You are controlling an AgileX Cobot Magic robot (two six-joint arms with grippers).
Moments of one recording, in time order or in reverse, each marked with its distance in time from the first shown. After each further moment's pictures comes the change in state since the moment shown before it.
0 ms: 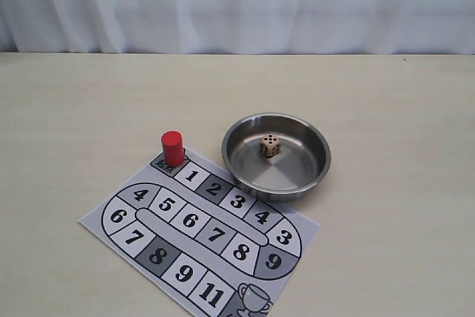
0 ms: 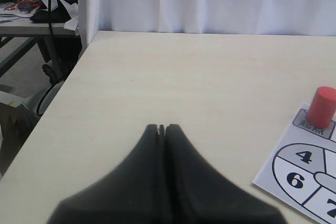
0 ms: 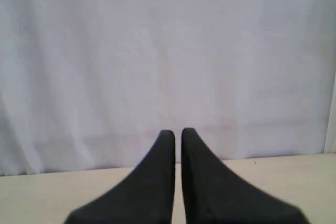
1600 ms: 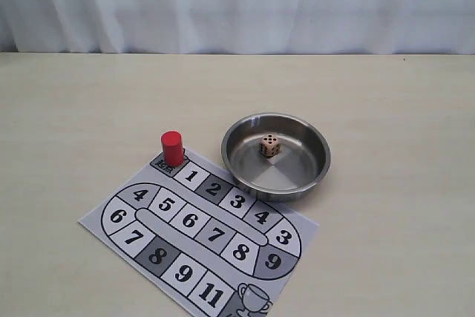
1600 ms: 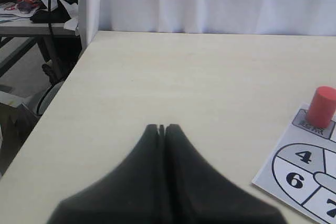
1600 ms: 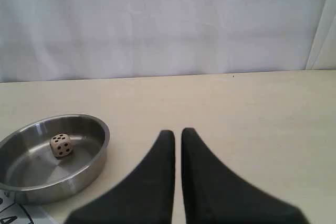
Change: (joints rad) left arm 0.000 0.000 0.000 0.000 0.000 0.000; right arm 0.000 -0.176 0.503 -0.092 -0.156 0.007
